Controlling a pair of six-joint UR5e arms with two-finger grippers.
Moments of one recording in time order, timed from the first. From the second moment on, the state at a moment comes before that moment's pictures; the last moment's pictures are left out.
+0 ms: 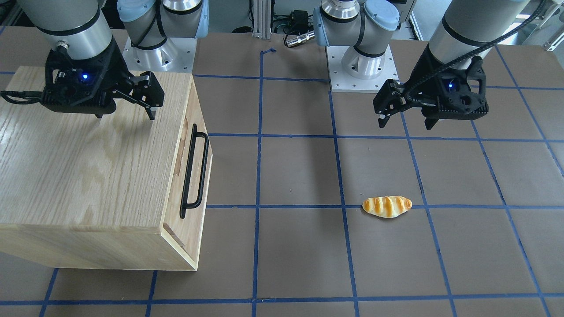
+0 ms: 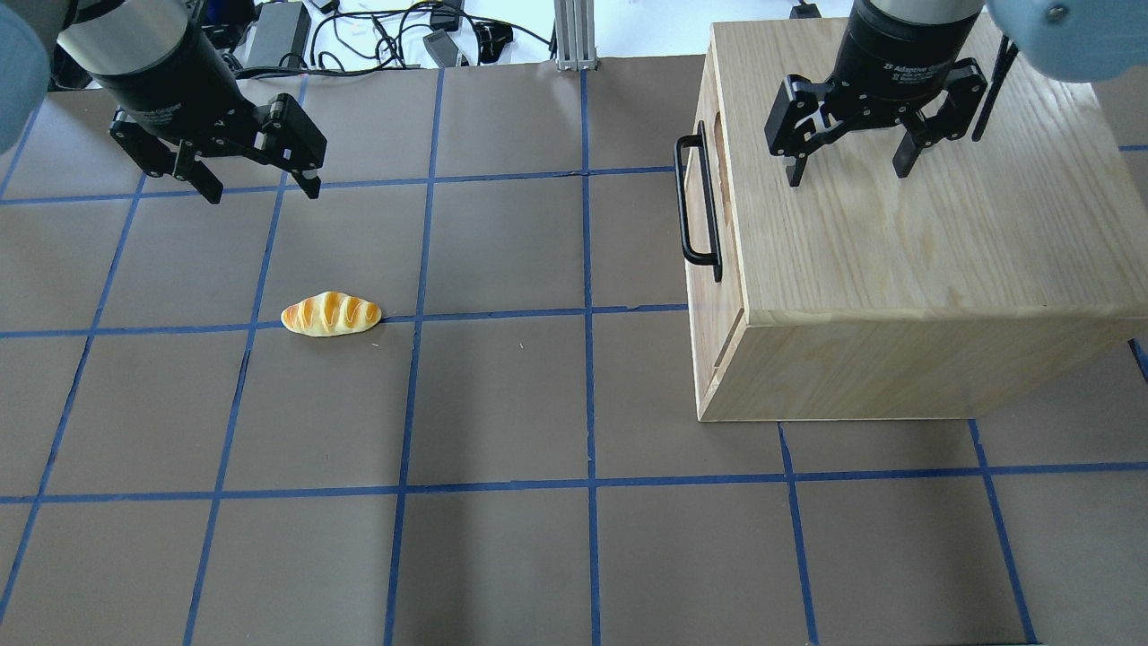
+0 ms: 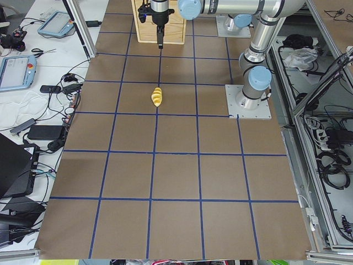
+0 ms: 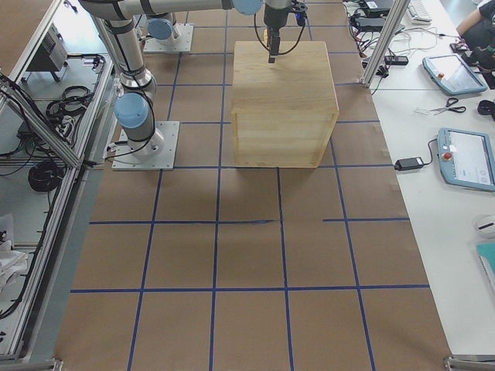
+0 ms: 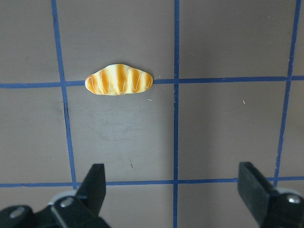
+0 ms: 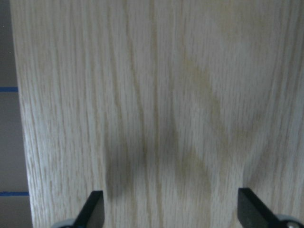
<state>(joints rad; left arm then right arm) -1.50 -1.61 -1.50 -1.59 1.56 0.08 1.60 -1.49 1.43 -1.47 -1.61 0.02</state>
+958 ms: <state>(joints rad) -1.50 -1.59 -1.52 -1.59 1.57 0.08 1.60 -1.49 1.43 -1.47 -1.61 0.02</state>
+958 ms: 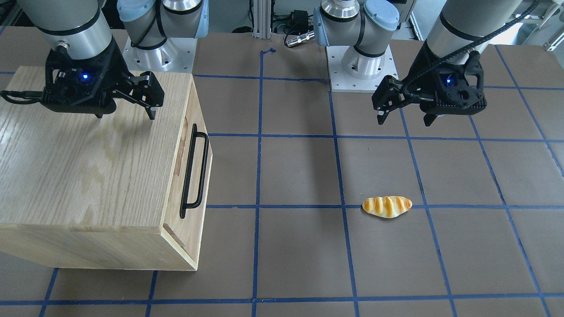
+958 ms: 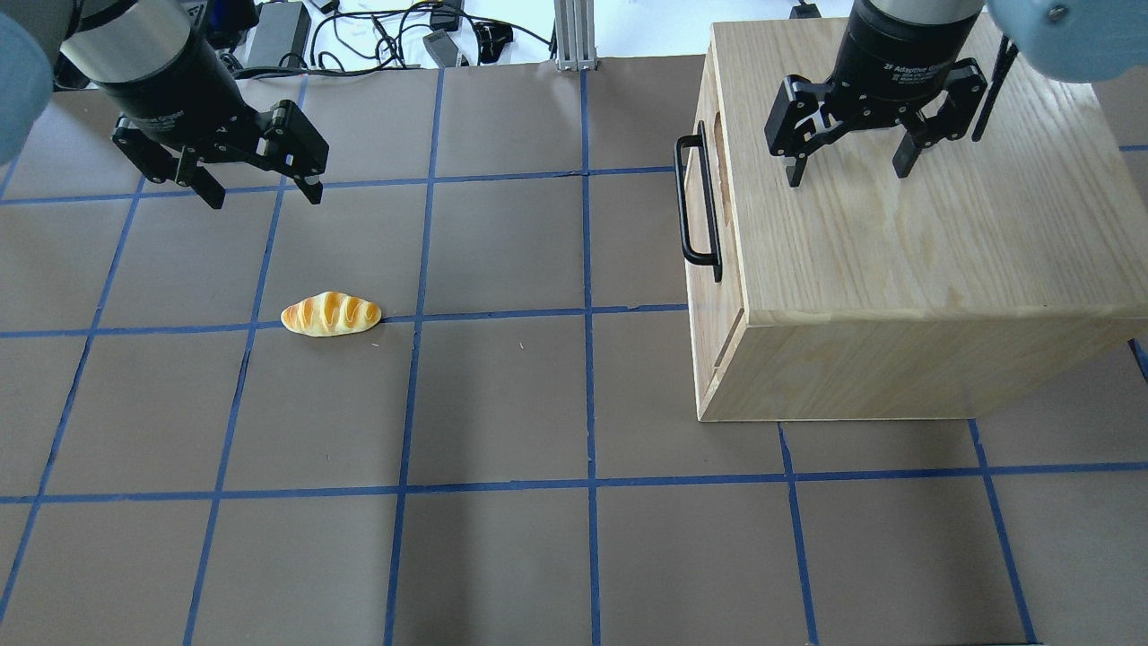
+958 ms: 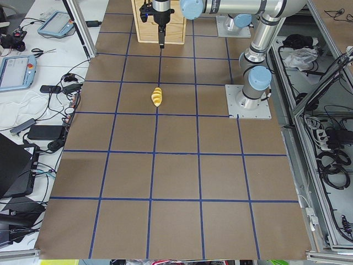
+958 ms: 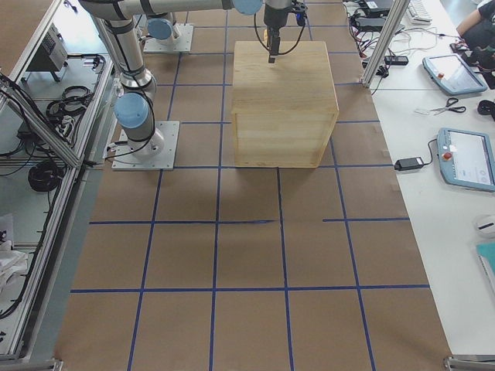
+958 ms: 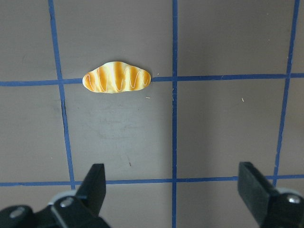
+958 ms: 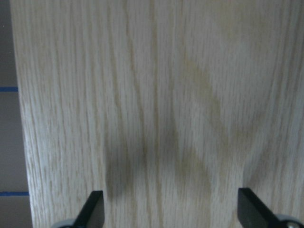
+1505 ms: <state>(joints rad) -1.49 -1.58 -1.52 -1.63 1.57 0.08 1.60 -1.49 1.43 -1.47 -1.61 0.02</state>
